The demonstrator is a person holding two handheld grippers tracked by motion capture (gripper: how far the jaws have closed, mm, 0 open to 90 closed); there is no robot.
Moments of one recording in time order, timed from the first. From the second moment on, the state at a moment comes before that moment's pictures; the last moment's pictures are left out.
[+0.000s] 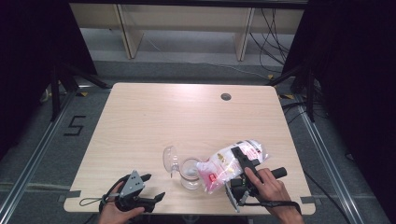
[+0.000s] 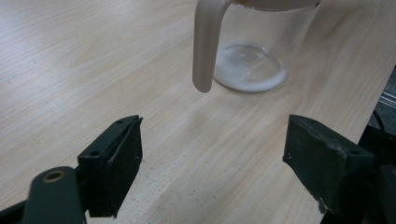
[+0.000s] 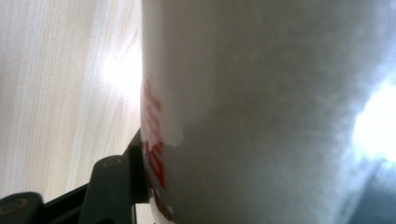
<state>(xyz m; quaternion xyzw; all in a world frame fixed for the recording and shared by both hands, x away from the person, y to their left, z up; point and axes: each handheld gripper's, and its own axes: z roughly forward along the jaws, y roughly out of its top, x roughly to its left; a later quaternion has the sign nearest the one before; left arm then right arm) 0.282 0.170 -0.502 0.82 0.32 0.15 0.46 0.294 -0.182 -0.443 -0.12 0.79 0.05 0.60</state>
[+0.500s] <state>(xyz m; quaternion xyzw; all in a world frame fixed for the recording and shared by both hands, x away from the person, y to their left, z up) 0.282 0.171 -0.501 0.81 0.32 0.15 0.46 0.291 -0.181 -0.439 -0.15 0.78 0.05 0.60</state>
